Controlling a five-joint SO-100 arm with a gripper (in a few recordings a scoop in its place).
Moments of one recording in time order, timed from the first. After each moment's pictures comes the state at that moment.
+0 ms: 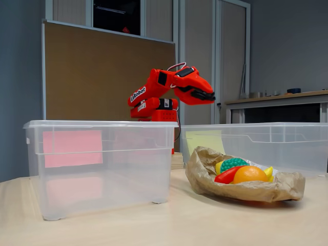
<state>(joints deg) -6.6 185.7 165.9 45.4 22.8</state>
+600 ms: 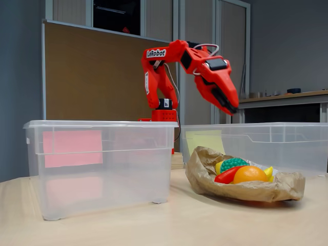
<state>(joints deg) -7.6 109.1 123.3 40.9 13.4</state>
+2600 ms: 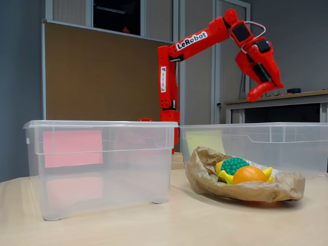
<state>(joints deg) -49.0 96.5 76.1 84.6 51.2</state>
